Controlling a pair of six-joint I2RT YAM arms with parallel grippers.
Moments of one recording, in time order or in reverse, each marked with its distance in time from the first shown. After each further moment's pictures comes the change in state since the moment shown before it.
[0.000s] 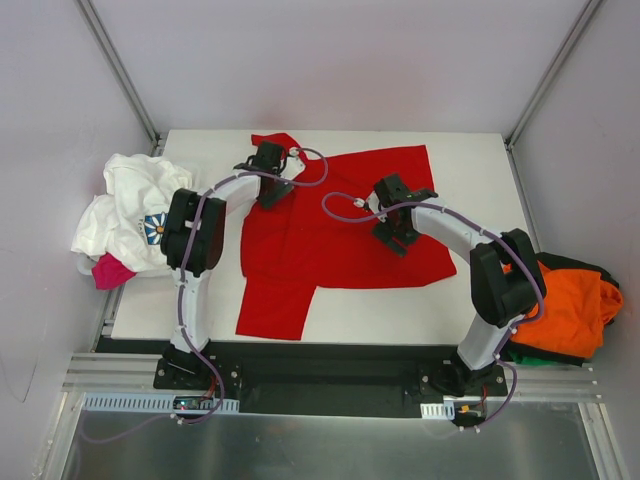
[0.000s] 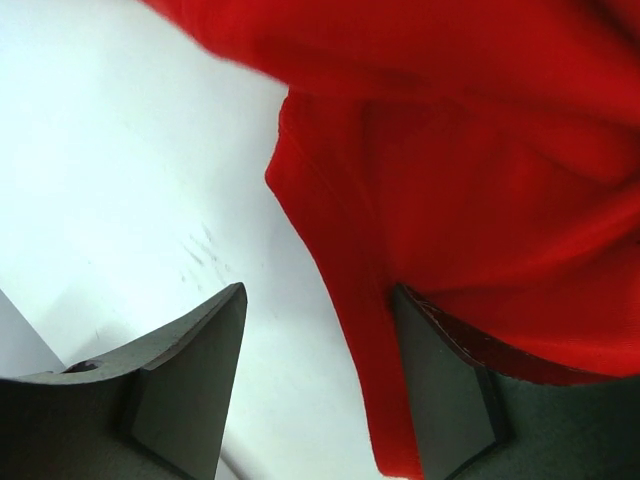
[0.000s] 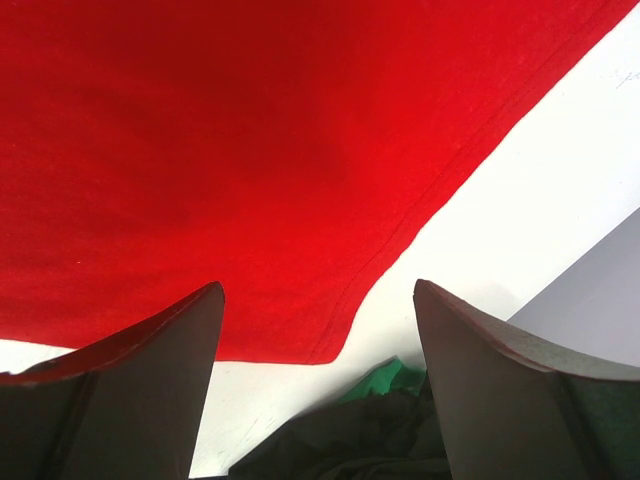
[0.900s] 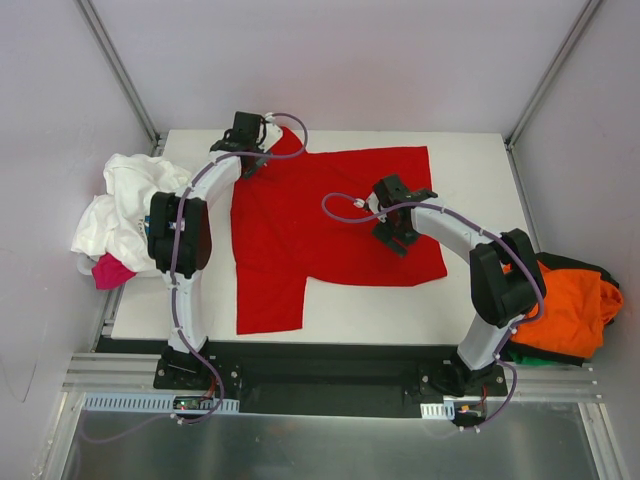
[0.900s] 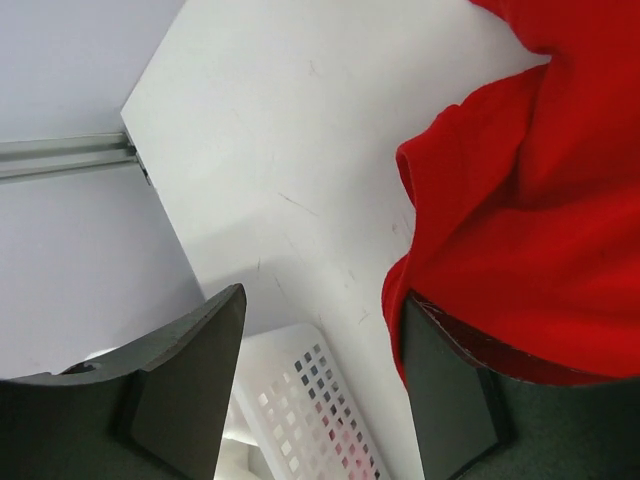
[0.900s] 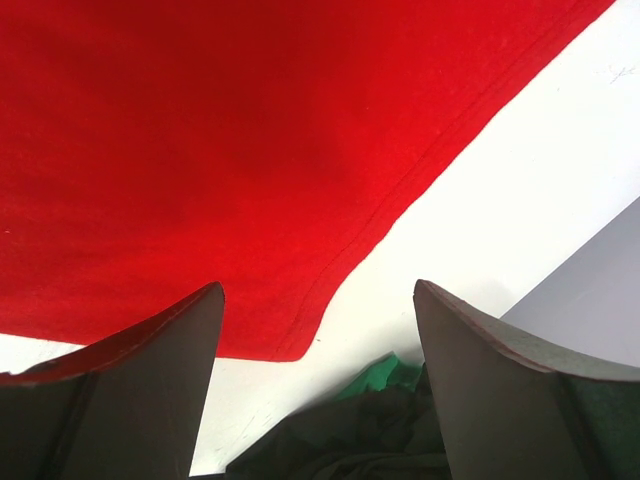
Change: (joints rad) left arm 0.094 -0.071 0.156 -0.048 -0.124 0.032; right arm 0.004 0.000 0.000 -0.004 0.016 0.000
